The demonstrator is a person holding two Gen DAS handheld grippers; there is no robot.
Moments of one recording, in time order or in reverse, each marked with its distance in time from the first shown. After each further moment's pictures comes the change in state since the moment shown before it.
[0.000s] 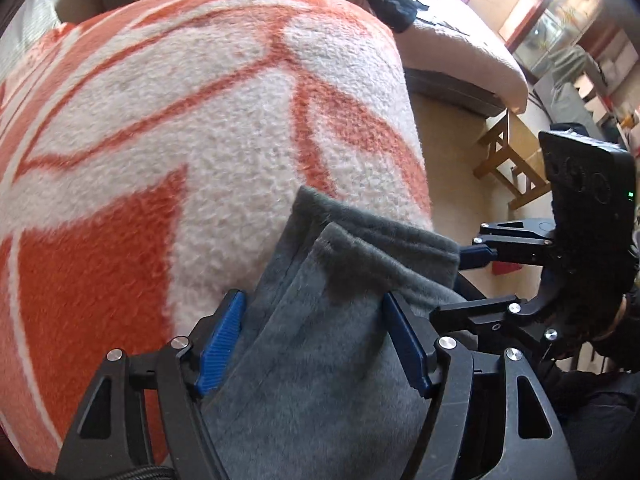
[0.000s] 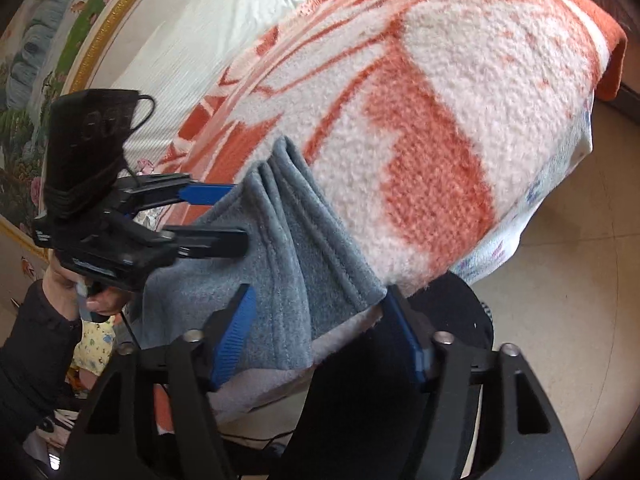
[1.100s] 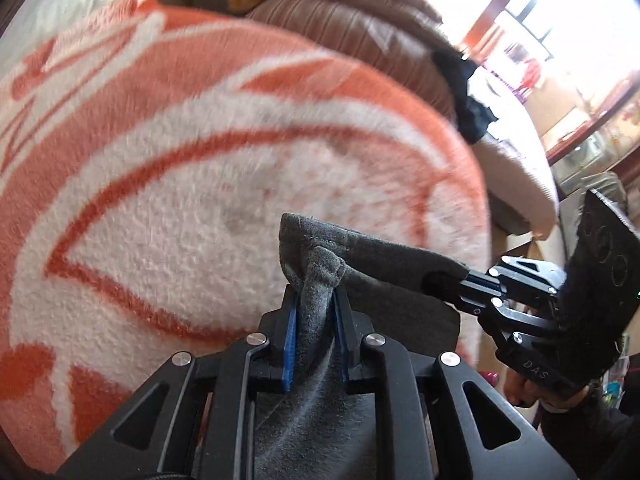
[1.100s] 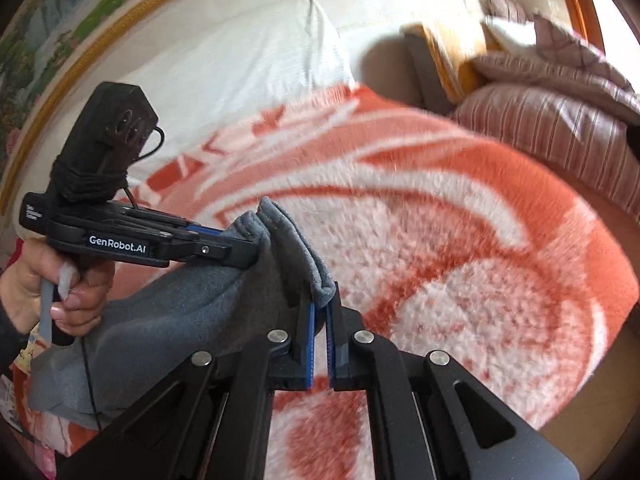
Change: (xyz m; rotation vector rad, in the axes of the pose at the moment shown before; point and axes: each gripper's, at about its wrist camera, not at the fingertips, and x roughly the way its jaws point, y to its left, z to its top) left arm 0.001 0.124 0.120 -0.351 -0.130 -0.011; right arm 0.036 -0.008 0.183 -0.280 -0.108 -0.210
